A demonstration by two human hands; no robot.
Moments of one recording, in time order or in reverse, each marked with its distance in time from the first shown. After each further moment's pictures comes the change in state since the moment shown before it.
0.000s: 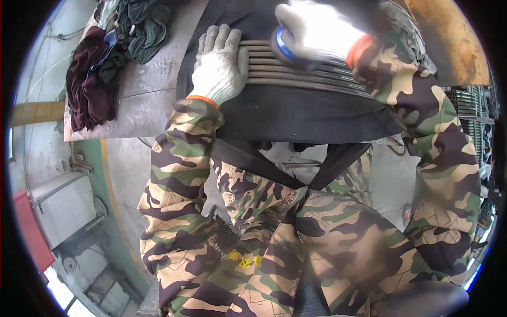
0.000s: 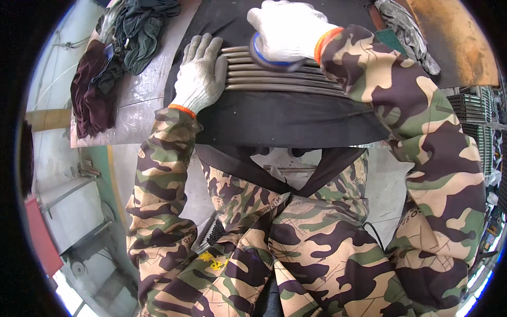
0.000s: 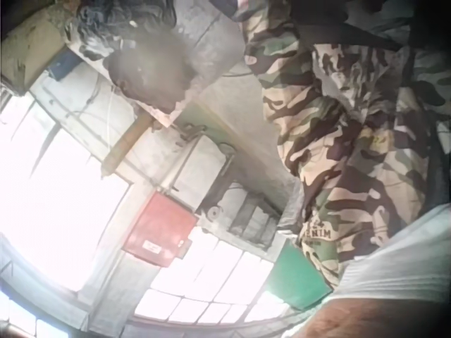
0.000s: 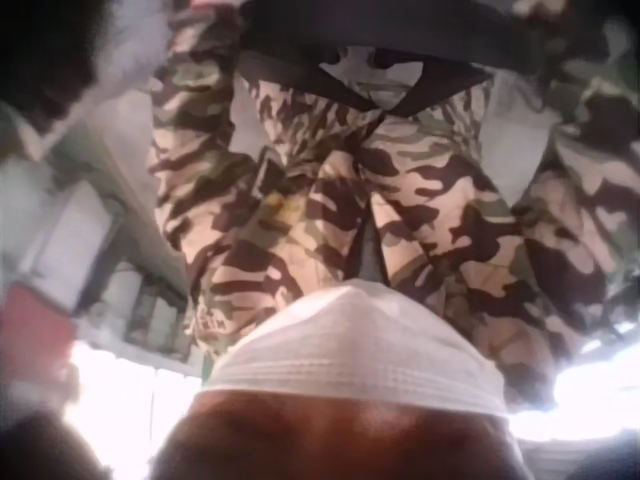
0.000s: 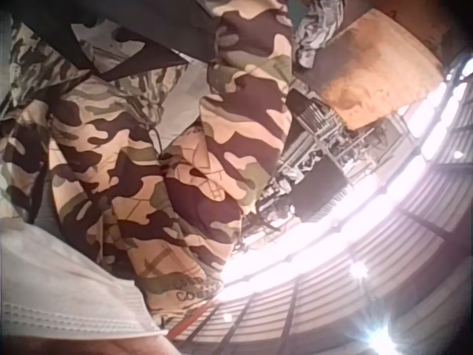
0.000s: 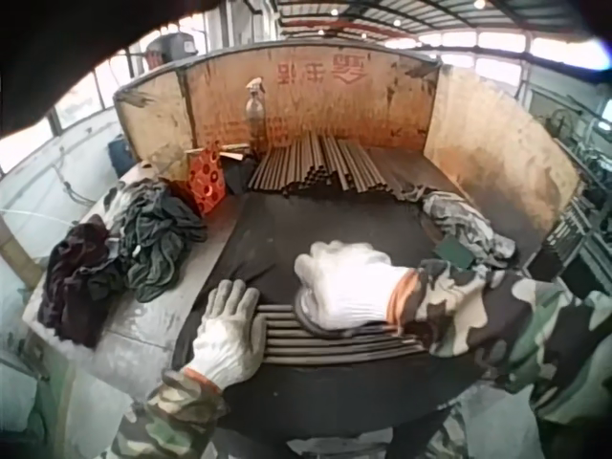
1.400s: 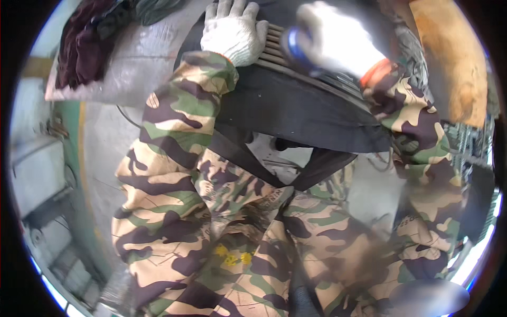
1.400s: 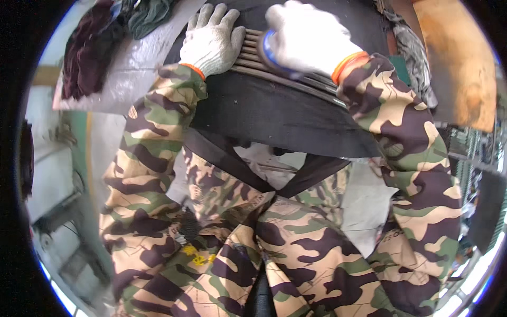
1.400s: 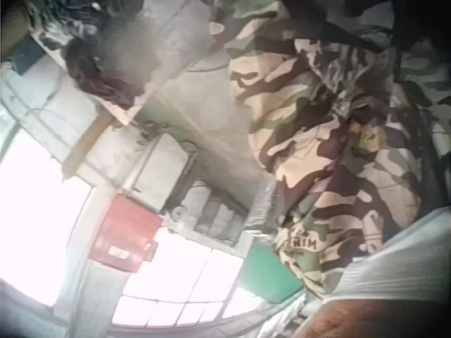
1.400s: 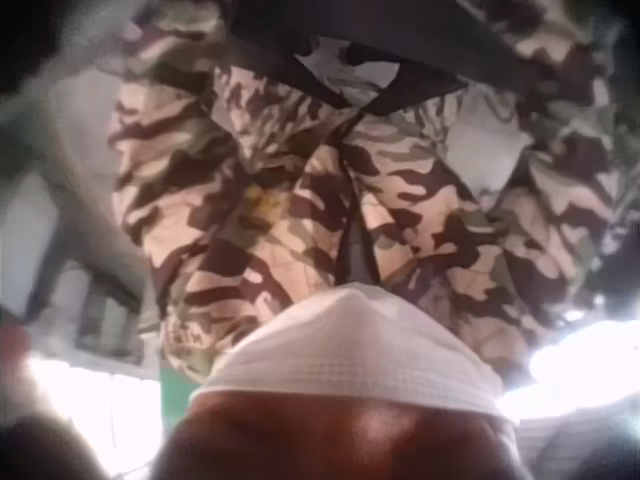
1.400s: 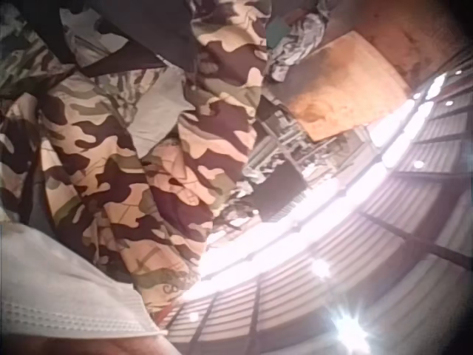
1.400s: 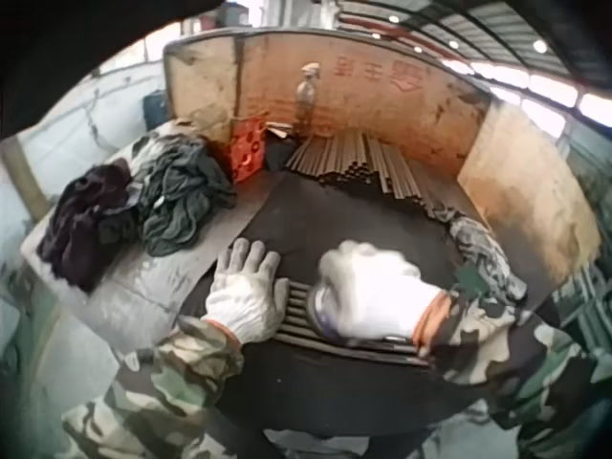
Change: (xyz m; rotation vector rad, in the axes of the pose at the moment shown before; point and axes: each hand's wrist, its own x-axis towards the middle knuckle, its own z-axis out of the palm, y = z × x) left_hand 0.022 -0.003 0.010 0.157 0.015 -0.074; right_hand 0.000 -0.004 0.009 -0.003 0.064 -0.091
